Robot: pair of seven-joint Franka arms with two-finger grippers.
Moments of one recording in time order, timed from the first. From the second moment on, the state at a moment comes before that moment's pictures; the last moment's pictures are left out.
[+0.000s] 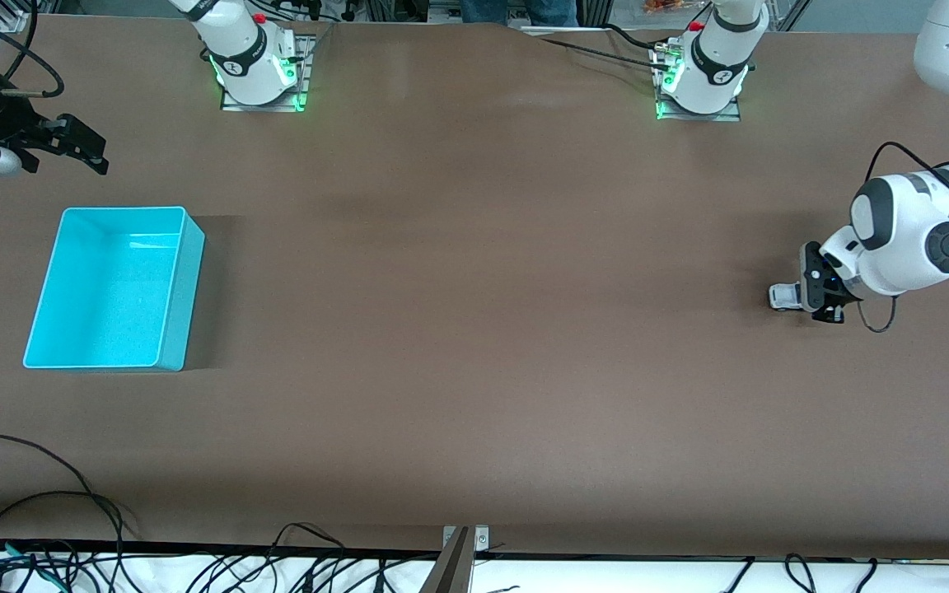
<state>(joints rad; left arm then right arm) 0.42 0.45 -0.13 -2.12 0.19 2.44 1.76 -0.07 -0.22 0.05 -1.94 -0.03 1.71 -0.03</state>
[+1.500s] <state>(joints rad) 0.69 0.50 -0.12 -2.02 0.19 2.45 2.07 -0.07 -0.22 0.05 -1.94 -0.03 1.71 -0.03</state>
